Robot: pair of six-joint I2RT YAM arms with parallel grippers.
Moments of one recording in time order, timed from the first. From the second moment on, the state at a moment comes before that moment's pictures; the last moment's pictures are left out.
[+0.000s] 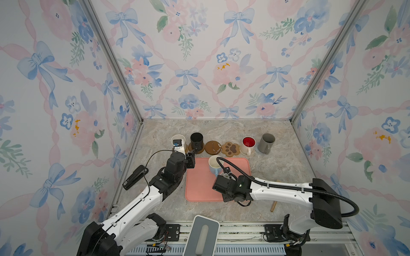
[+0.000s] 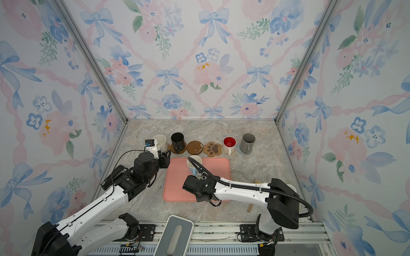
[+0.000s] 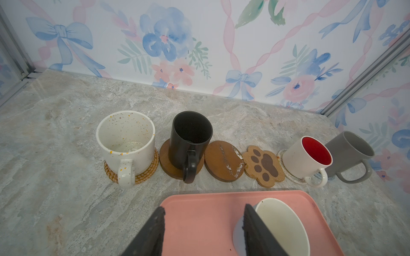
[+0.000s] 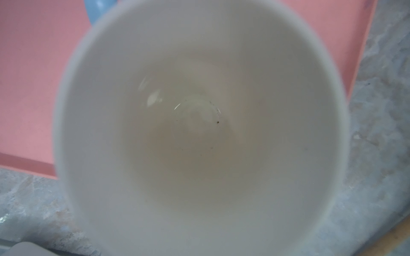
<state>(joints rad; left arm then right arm) -0.55 0.98 0.64 -0.02 -0.32 -0.40 1.19 1.55 1.09 -0.88 0.35 0.90</state>
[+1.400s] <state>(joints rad) -0.56 0.98 0.64 -0.02 -0.32 -0.40 0.70 1.64 1.34 -0.75 0.31 0.45</state>
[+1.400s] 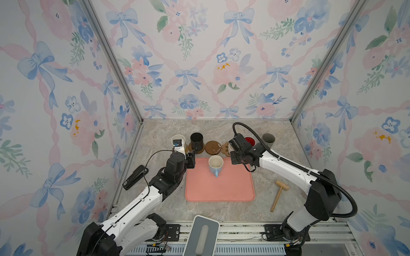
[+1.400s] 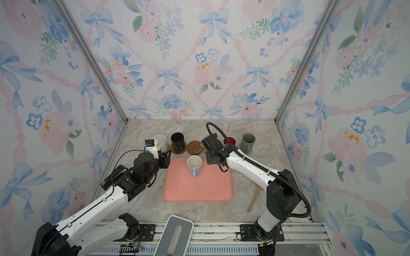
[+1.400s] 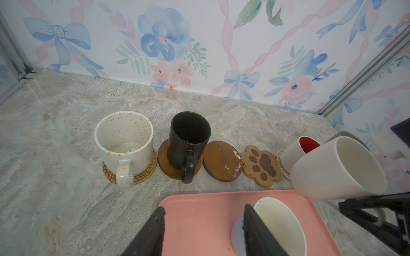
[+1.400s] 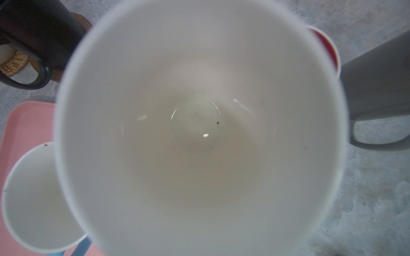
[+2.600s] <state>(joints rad) -0.56 1.01 0.64 -0.03 -0.32 -0.40 0.58 1.95 1.51 -0.68 0.22 0.36</state>
